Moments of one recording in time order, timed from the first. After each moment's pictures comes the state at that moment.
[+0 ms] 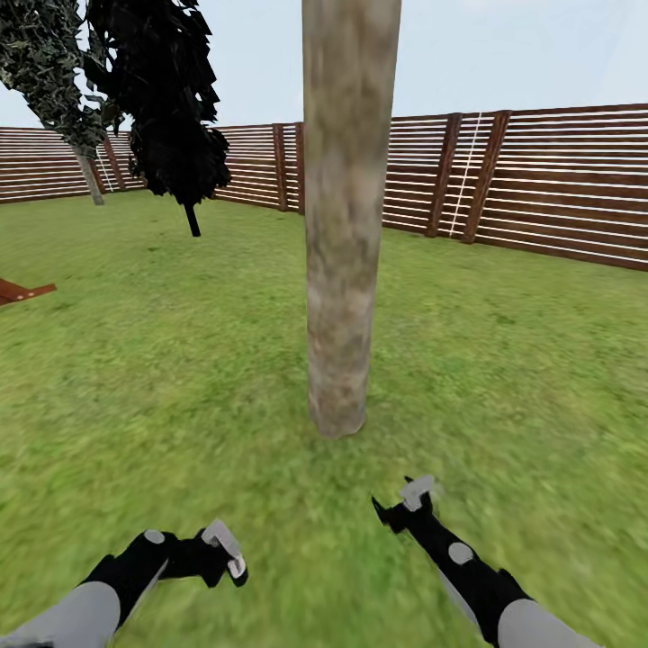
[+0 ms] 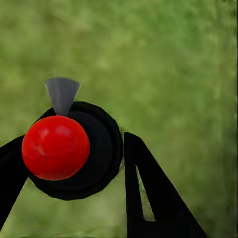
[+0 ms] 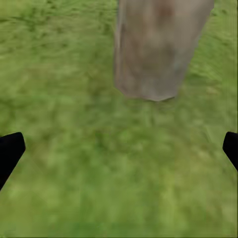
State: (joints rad) left arm -0.66 0.13 0.07 -0.28 -0.52 0.00 -0.75; right arm -0.60 -0.05 0.34 -0.37 -0.01 -0.41 0.15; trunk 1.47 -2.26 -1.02
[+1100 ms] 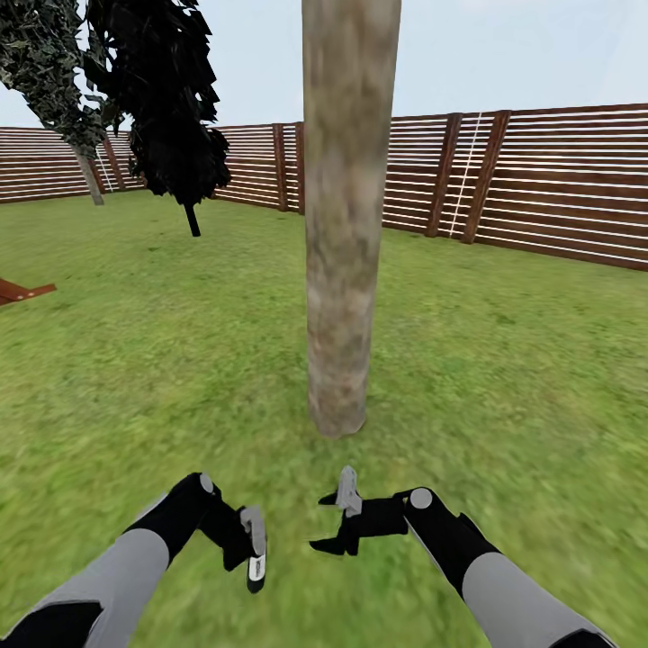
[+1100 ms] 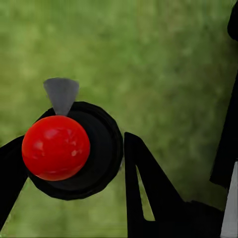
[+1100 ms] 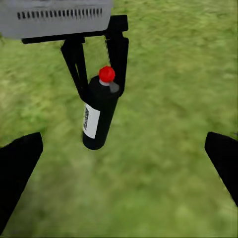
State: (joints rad) left arm -0.77 0.00 0.04 -0.43 -1.01 0.08 -1.17; right arm -0.69 0.03 0.34 -0.54 0.23 -0.21 1.01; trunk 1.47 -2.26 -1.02
